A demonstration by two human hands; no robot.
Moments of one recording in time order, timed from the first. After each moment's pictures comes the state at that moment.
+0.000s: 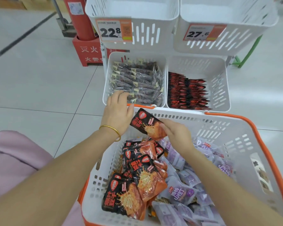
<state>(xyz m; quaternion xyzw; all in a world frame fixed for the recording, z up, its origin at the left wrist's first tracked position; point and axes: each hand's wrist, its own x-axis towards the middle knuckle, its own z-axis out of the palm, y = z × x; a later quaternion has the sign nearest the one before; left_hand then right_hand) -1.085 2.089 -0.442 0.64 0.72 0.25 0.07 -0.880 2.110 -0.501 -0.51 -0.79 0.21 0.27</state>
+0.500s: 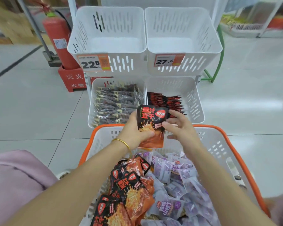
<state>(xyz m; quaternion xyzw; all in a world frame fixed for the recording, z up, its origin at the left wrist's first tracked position) -1.002 2.091 -0.403 0.58 0.58 0.38 0.43 -0.833 2.103 -0.408 -0.52 -0.51 0.53 0.43</state>
